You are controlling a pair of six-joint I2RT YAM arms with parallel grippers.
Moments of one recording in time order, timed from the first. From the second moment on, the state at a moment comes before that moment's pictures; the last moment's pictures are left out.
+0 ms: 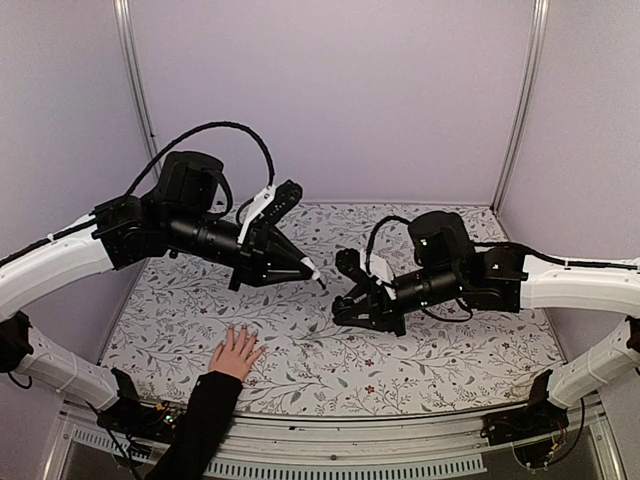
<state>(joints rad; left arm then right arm) -0.92 1.28 1.26 -0.47 0.59 0.14 1.04 1.35 0.99 -0.15 -0.45 -0.22</state>
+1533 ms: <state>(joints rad) -0.97 1.38 1.29 -0.47 0.62 0.17 1.05 1.36 0.99 -0.16 -0.48 -0.23</state>
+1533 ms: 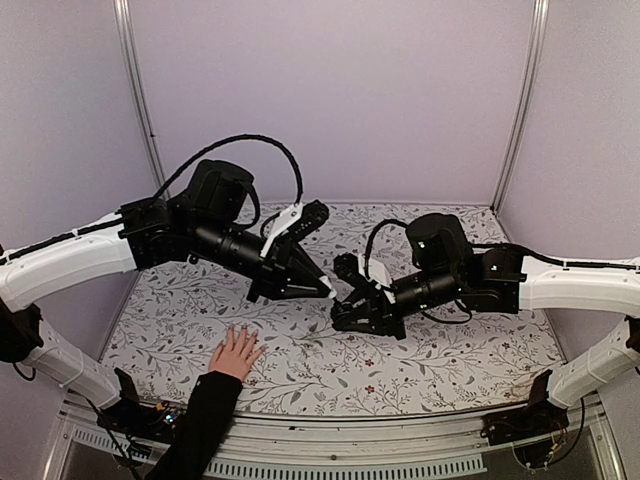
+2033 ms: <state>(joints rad) -0.98 1.37 1.29 -0.47 0.64 0.17 1.05 1.36 0.99 -0.16 -0.47 -0.23</state>
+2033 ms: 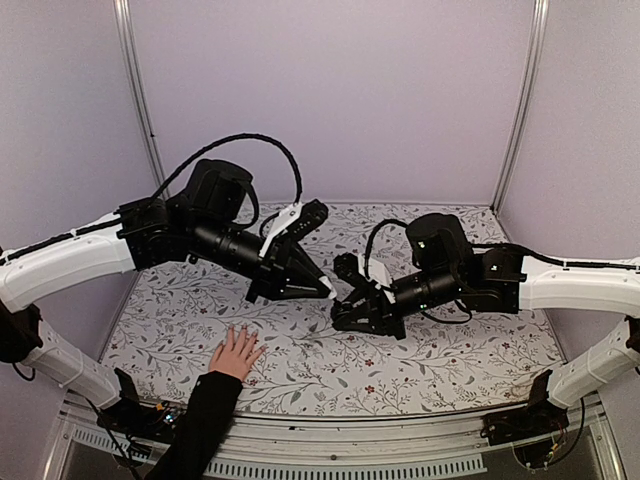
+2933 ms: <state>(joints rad) -0.82 1.21 1.14 -0.59 0.29 -0.10 0.93 1.26 0.92 -0.05 -0.50 -0.16</state>
